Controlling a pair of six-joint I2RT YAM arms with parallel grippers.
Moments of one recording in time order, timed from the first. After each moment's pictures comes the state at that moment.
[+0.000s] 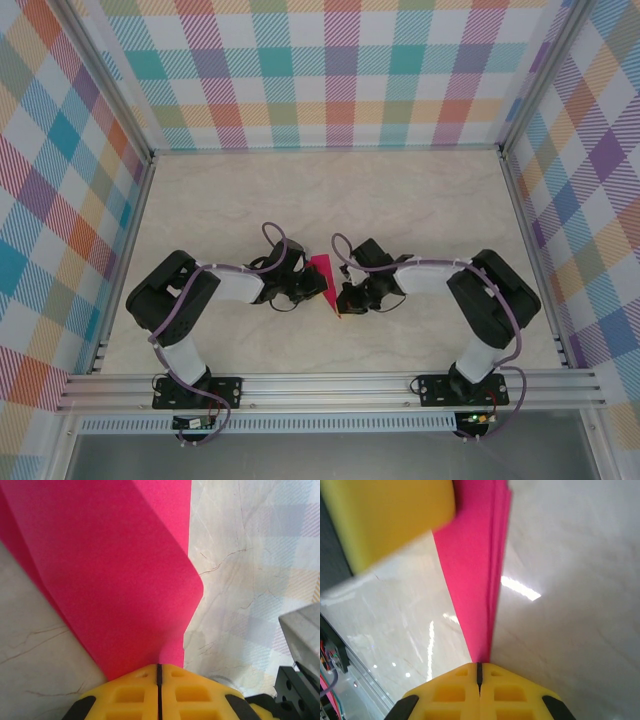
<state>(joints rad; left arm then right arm) -0.66 1.74 0.70 0.19 0.40 -1.00 0.71 1.67 0.77 -0.30 -0.56 0.58</state>
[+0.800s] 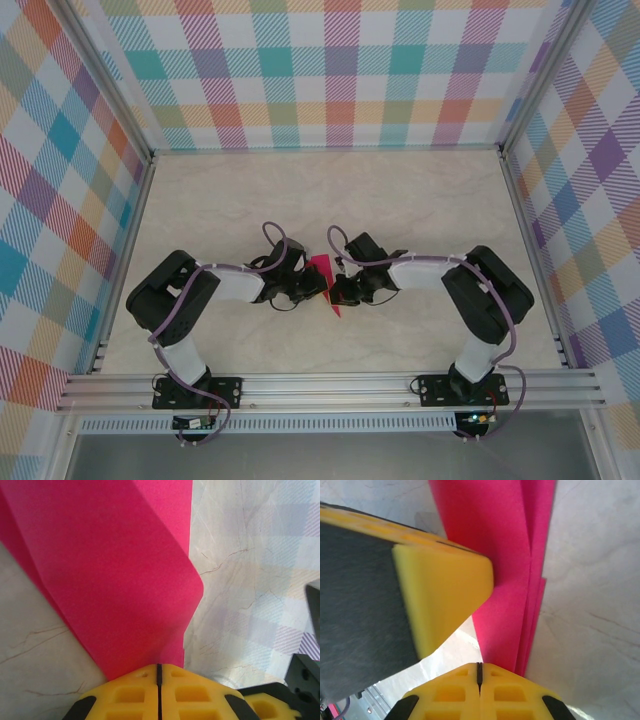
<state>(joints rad) -0.66 1.74 0.71 0.17 0.40 -1.00 0.72 1.74 0.85 -0.24 -0.53 0.66</state>
